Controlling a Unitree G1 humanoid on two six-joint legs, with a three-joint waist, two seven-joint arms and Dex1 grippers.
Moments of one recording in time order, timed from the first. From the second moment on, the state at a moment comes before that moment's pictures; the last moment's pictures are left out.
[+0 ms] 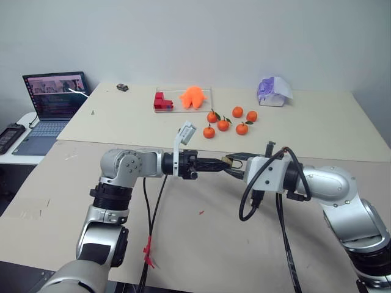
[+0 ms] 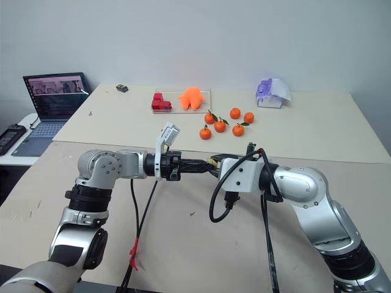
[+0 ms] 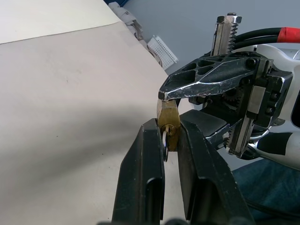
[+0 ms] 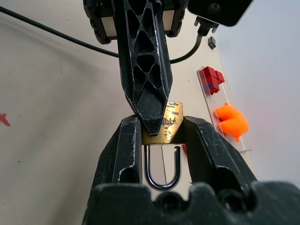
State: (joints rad) left arm -0.76 0.30 -0.02 0.09 -0.84 1.27 -0.84; right arm -0.34 -0.77 0.15 -0.64 -0.05 0.33 0.87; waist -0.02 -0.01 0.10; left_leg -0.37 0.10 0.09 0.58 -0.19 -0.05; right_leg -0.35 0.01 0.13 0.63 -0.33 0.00
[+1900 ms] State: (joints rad) left arm -0.76 0.31 0.04 -0.01 -0.91 1.33 -0.73; right arm -0.35 -0.81 0.03 -0.59 0.24 0.47 0.86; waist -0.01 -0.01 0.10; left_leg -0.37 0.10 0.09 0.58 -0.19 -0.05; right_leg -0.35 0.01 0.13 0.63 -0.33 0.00
